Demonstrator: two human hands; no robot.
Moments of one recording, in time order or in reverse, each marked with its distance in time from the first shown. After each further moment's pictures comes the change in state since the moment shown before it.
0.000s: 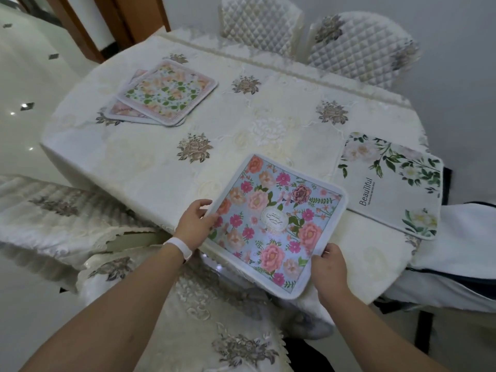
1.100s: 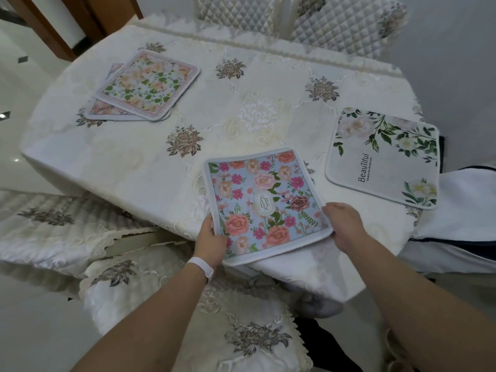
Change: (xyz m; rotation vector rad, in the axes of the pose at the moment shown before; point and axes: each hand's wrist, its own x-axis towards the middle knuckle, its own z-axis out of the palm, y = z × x) left_hand -0.031 -0.030 0.042 -0.224 -0.064 -0.109; right_hand 0.066 -0.028 -0.013 0.260 -0.034 0.203
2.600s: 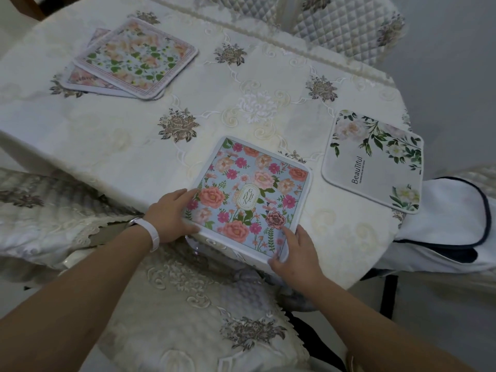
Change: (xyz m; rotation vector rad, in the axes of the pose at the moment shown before) left_hand 0.065 0.024 -0.101 1.219 -0.255 0.345; right_hand -0.070 0.084 0.039 -1.138 -0.156 -0.465
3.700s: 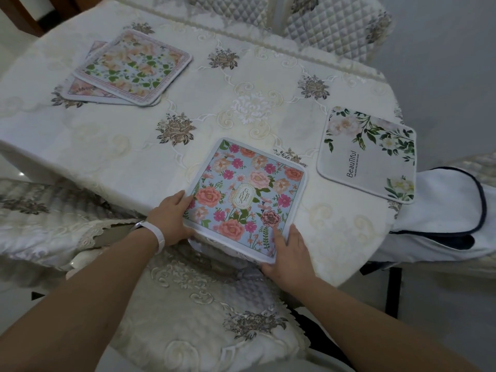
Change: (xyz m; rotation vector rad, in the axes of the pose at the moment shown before) left_hand -0.008 0.006 0.006 0.142 0.010 -0.023; right_hand -0.016 -0.013 0.015 -0.151 -0.045 -0.039
